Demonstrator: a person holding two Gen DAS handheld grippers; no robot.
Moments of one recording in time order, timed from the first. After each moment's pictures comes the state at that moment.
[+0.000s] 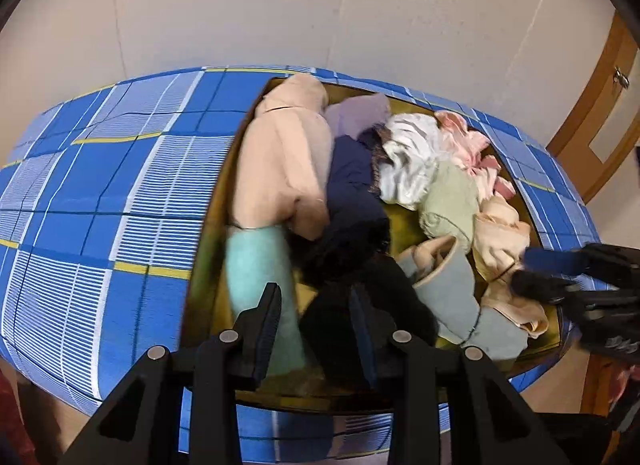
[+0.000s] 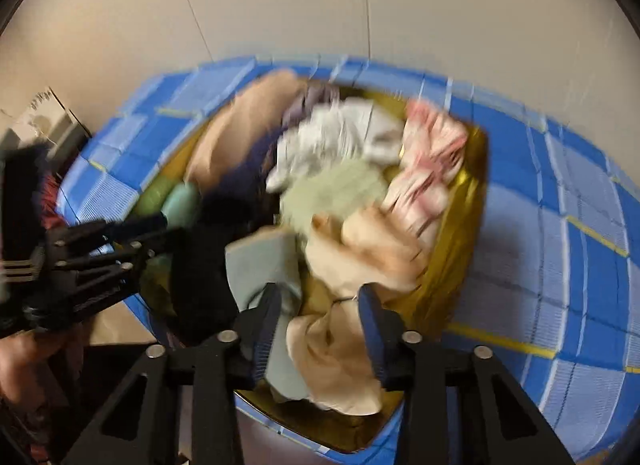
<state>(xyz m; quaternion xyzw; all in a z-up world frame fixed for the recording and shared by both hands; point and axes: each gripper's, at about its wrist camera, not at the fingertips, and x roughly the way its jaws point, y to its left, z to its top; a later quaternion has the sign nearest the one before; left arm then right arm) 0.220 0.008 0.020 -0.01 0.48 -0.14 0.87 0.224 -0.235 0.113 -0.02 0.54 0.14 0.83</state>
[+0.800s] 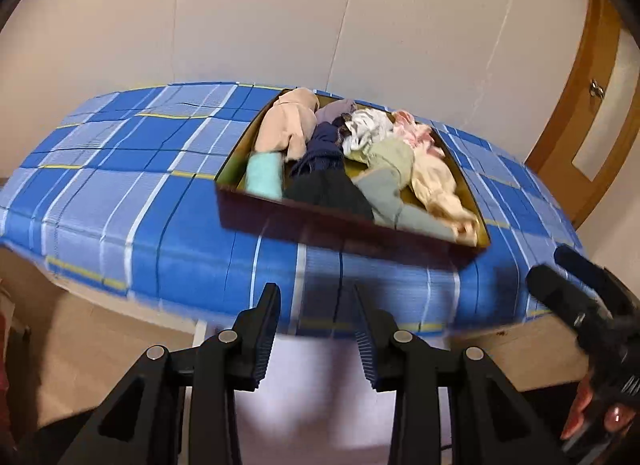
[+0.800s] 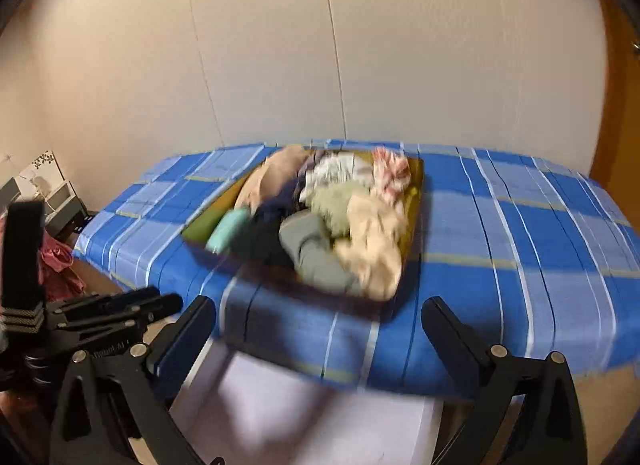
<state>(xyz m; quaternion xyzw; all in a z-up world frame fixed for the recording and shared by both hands) 0.051 0.015 0.038 -0.05 0.41 -0.10 0.90 0.026 -0.232 0.144 0.03 0.35 0.08 0.93</state>
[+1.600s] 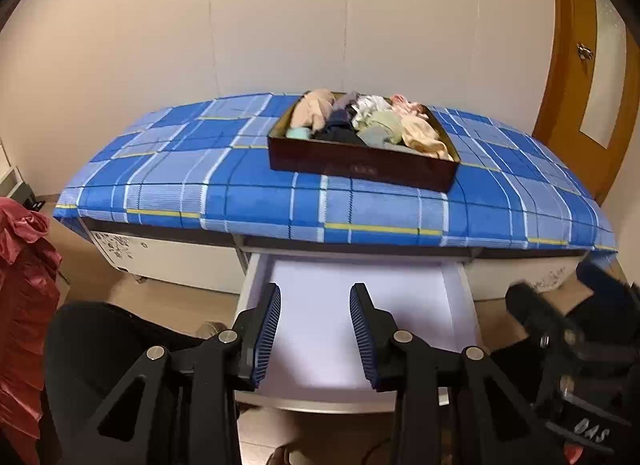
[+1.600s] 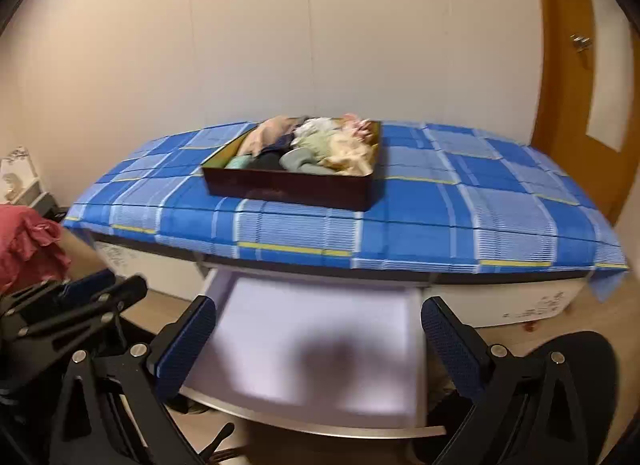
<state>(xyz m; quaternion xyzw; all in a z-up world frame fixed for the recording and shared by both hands) -0.096 0.013 0.042 0.01 0.38 -0.04 0.92 -0.117 -0.204 0.131 0.01 0.34 0.00 0.94</state>
